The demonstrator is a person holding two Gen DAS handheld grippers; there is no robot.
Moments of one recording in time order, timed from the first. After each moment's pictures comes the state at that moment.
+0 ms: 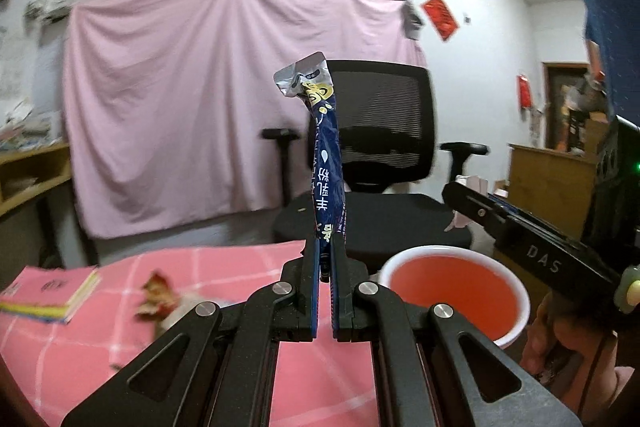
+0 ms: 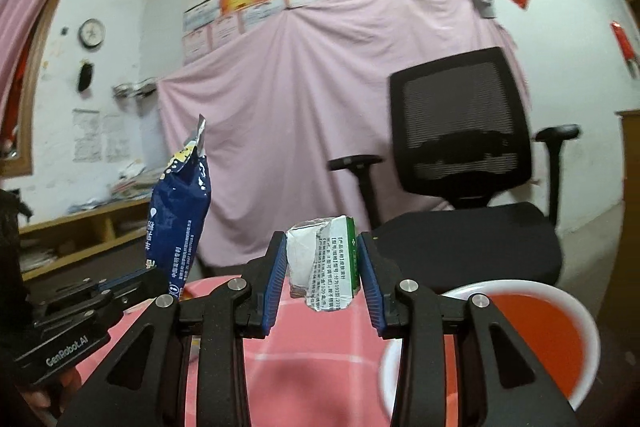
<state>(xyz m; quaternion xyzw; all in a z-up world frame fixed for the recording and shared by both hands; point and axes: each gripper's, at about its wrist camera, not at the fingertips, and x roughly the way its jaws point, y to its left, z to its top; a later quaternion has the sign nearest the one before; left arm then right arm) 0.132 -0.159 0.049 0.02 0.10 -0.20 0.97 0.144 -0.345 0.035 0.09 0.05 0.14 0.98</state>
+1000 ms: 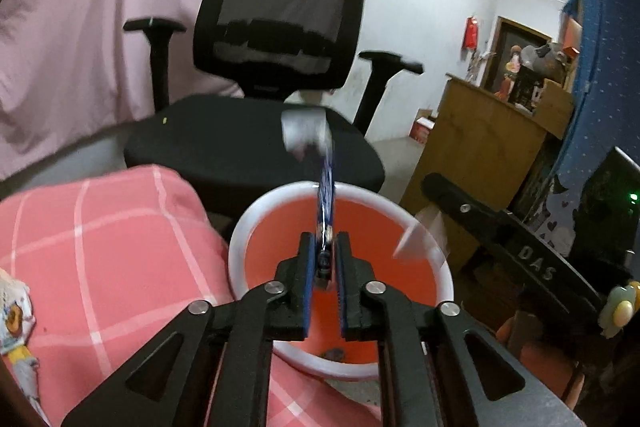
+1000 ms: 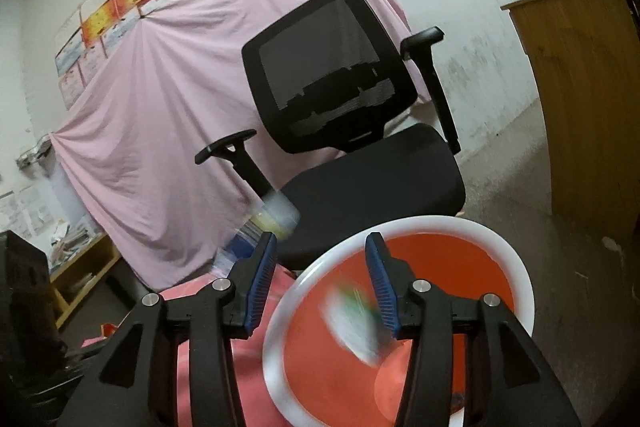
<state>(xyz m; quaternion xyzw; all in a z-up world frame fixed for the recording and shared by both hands) 0.239 -0.294 0.032 -0.01 0.30 -0.34 0.89 0.172 -0.462 -0.004 0.24 0.14 0.00 0.96</state>
